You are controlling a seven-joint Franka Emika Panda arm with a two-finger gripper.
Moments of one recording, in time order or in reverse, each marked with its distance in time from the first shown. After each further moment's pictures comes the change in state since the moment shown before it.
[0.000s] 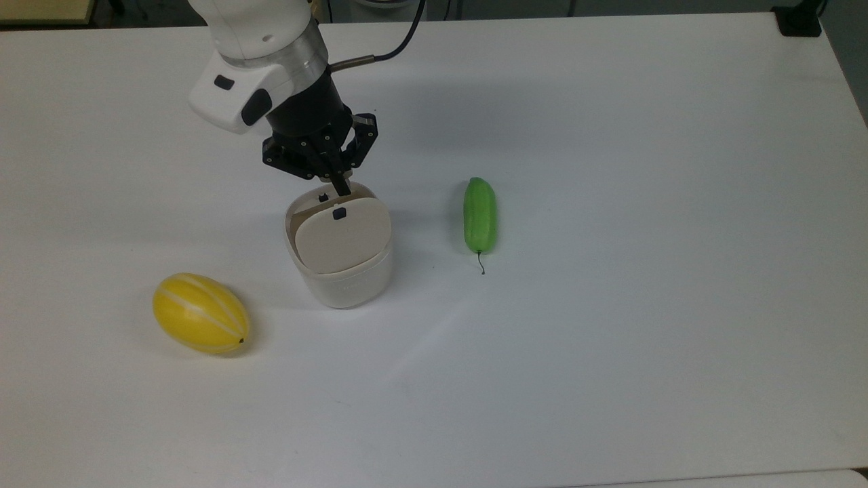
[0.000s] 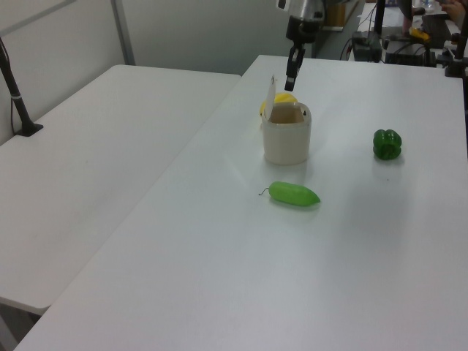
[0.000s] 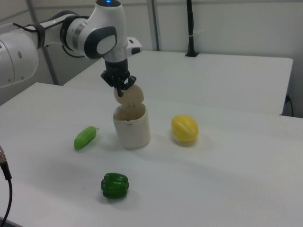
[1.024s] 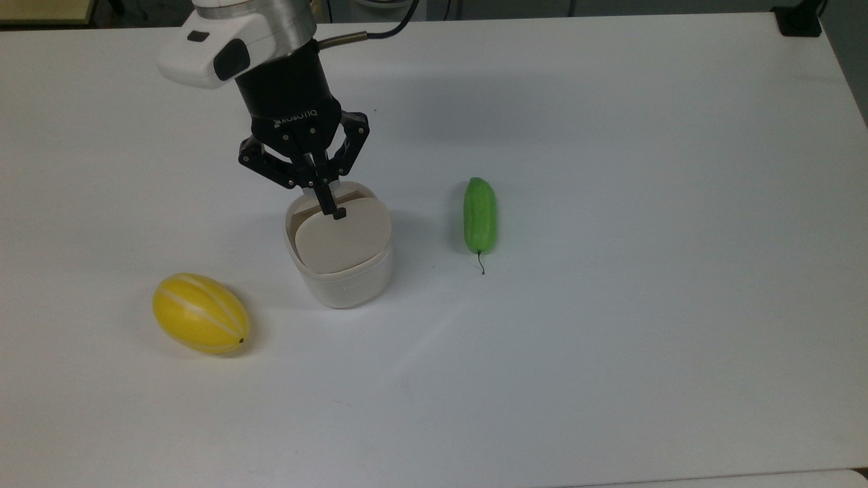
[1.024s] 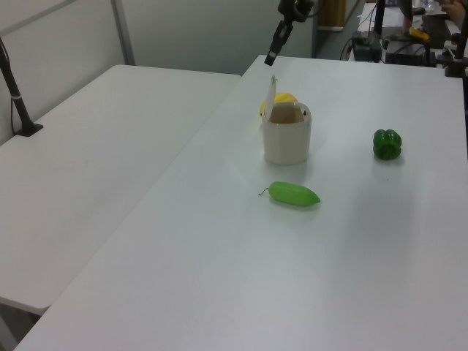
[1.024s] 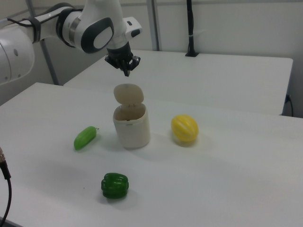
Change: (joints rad) arm 0.006 -0.009 -0.001 0.029 0.039 0.210 -0.048
